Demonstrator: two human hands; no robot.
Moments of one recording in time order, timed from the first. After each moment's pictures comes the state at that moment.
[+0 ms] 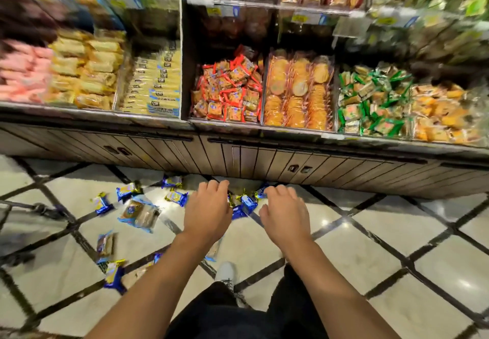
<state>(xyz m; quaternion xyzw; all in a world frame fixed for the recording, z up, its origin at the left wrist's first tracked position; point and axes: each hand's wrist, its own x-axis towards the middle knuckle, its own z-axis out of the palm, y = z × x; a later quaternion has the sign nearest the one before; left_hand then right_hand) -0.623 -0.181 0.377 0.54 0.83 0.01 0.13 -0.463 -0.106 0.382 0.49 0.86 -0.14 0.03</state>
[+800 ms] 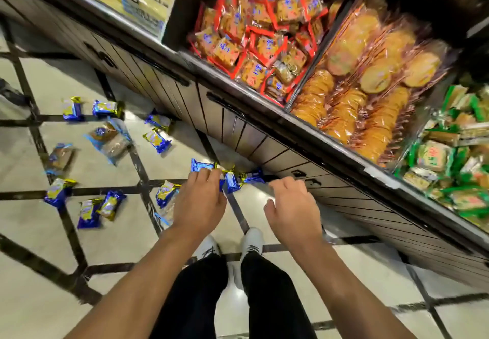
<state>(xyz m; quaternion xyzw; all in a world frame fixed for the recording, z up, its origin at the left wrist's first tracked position) -0.589 -0.094 0.207 0.34 0.92 0.09 0.19 -0.460 0.049 0.243 0.31 0.93 -0.14 0.14</state>
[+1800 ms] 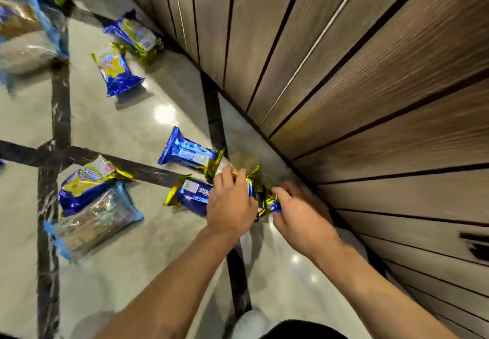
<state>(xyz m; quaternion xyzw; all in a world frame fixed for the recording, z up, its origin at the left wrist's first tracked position) -0.586 -0.003 -0.386 0.16 0.94 0.18 0.25 -0.515 0.132 -0.336 0.11 0.96 -0.08 0.23</state>
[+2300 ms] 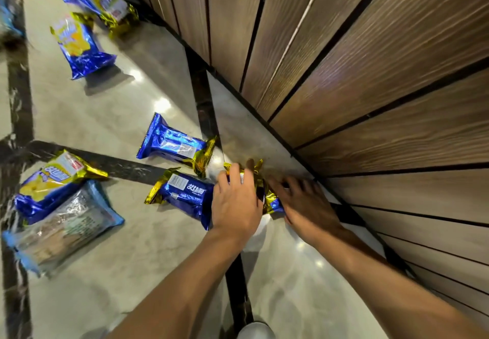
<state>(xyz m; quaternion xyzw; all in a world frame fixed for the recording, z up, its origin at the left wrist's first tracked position) -0.573 0.023 -0.444 0.19 0.95 0.11 0.21 -0.508 0.166 -0.439 0.03 0.97 0.00 0.24</state>
